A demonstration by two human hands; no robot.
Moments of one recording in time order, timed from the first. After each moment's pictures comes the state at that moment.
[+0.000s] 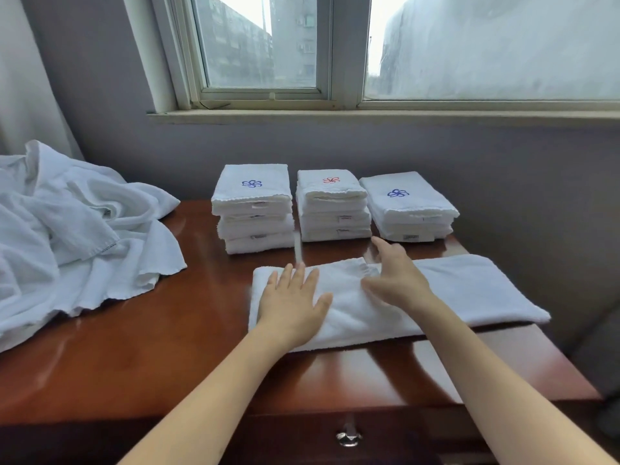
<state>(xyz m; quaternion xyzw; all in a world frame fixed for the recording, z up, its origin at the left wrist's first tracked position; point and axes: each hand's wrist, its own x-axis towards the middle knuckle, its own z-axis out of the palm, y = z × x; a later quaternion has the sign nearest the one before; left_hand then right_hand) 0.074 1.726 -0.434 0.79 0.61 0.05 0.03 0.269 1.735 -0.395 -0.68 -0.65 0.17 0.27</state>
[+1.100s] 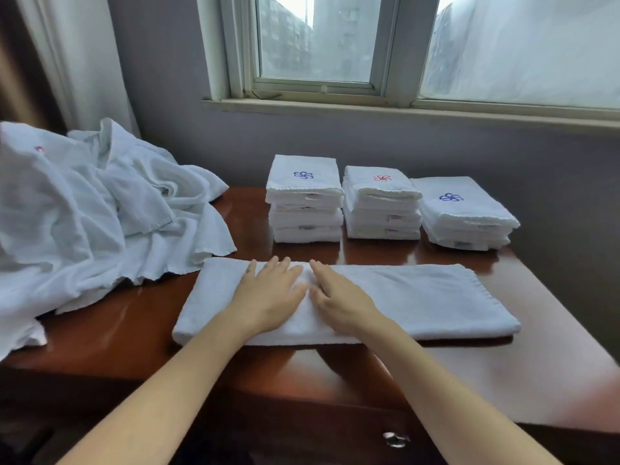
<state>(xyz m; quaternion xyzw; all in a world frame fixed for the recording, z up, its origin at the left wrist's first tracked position) -0.037 1.715 -0.415 0.77 0.63 0.05 0.05 0.128 1.730 -0.431 -0.54 -0.81 0.20 0.15</state>
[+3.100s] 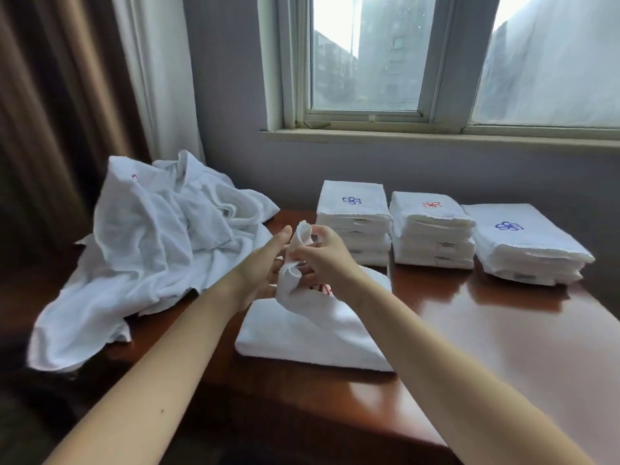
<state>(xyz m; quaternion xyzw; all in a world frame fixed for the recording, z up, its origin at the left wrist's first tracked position) -0.108 1.696 -0.337 0.50 0.57 0.42 0.50 0.025 1.741 -0.341 -0.41 -0.59 0.56 0.41</state>
